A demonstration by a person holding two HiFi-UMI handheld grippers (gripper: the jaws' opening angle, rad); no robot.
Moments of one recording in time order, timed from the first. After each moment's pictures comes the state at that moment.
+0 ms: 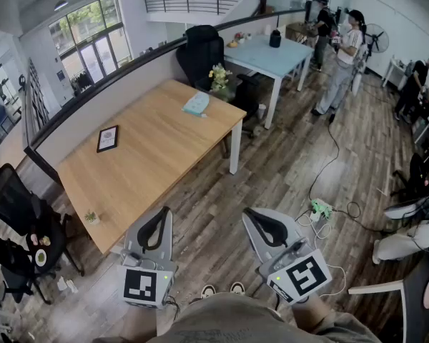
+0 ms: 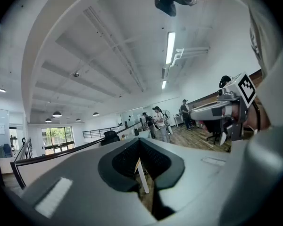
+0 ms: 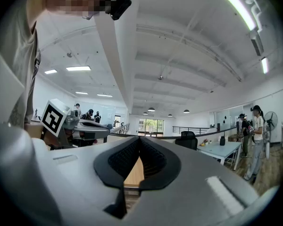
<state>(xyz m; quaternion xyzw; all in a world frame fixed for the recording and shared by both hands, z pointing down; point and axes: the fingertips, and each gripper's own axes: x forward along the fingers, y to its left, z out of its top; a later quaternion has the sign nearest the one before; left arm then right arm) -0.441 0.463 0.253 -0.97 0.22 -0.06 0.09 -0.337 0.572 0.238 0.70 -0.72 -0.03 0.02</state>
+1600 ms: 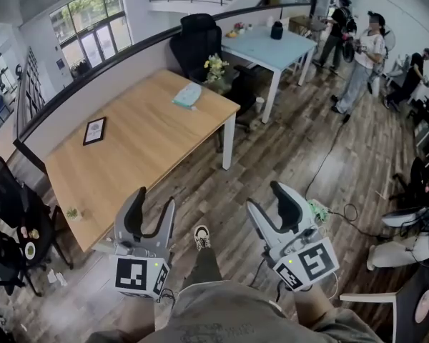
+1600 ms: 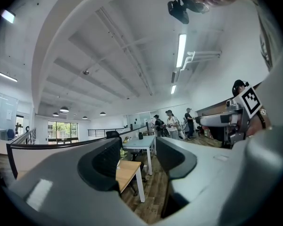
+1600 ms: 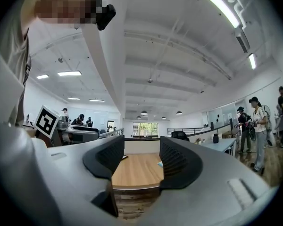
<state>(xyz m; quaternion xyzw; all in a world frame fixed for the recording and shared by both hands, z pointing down) -0.349 0.441 0.277 -0.96 0.26 0.00 0.07 -0.205 0.572 0.270 0.72 -0.69 -0.03 -0.02</state>
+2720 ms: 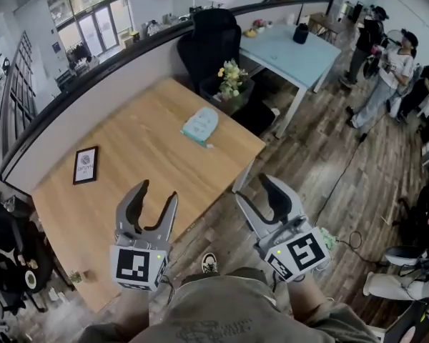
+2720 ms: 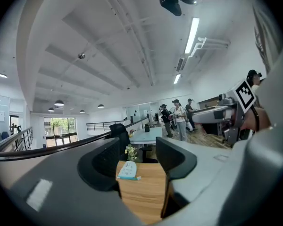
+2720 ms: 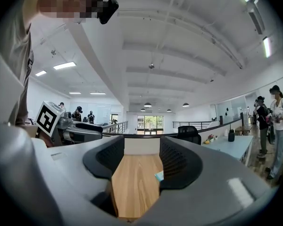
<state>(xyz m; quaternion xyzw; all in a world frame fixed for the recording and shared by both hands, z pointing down) -0.196 0.099 0.286 -0.96 0.25 -0.05 0.07 -0.068 0.204 0.272 0.69 -0.72 0.00 0.02</state>
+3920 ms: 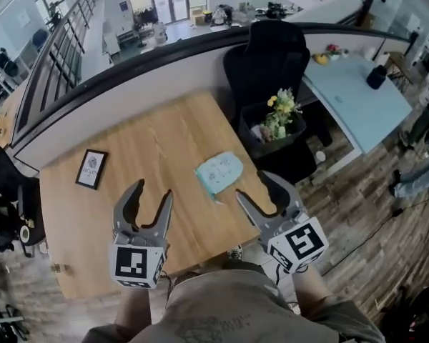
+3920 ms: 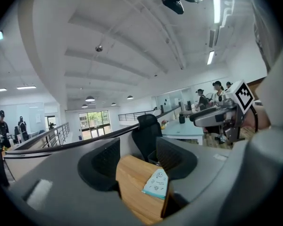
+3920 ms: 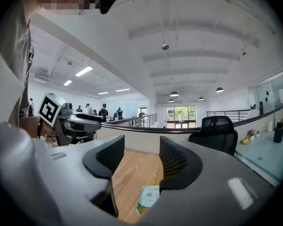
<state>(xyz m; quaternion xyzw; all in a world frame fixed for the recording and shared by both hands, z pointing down) -0.022 -0.116 0.303 -0.89 0.45 -0.11 0.05 0.151 -0.073 0.313 0.52 -0.85 0.03 0.06</state>
